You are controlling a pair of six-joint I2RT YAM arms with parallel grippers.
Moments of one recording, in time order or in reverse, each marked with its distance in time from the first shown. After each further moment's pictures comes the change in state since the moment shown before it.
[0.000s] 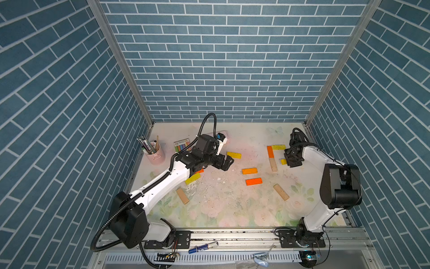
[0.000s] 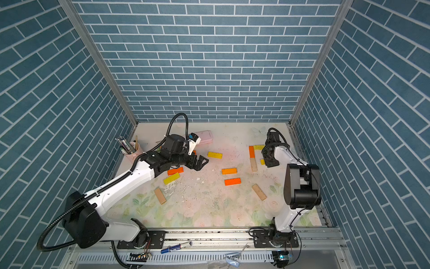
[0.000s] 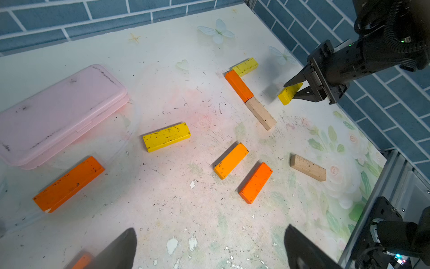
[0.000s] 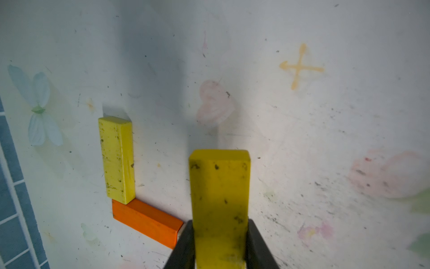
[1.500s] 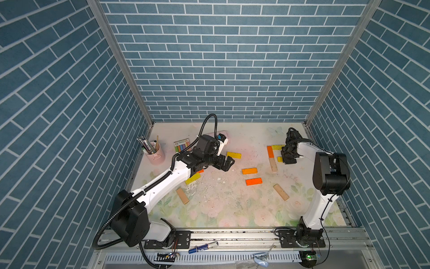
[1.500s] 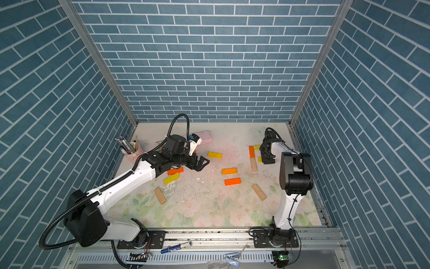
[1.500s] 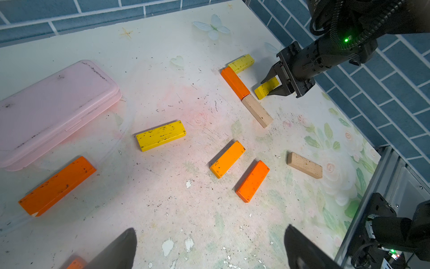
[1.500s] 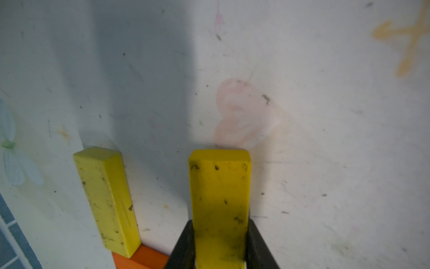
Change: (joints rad) left arm 0.000 0.010 -0.008 0.016 0.021 0.000; right arm 0.002 0.195 0.116 0.053 -0.032 0.108
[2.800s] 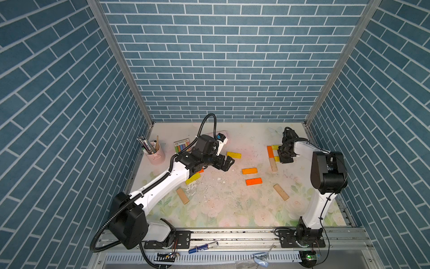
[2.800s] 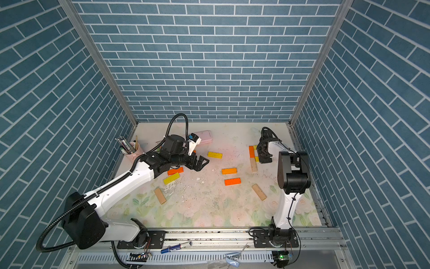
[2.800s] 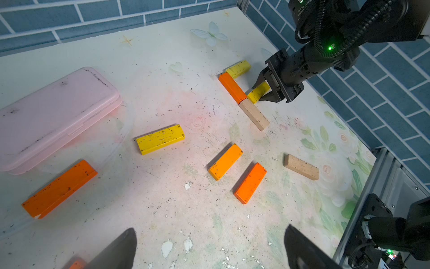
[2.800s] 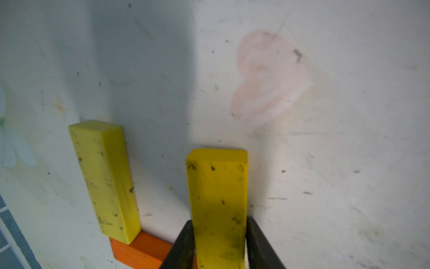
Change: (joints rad) left arm 0.000 -0.023 -0.008 0.008 0.003 0.000; right arm 0.042 0.022 0.026 -0.005 -0.001 0.007
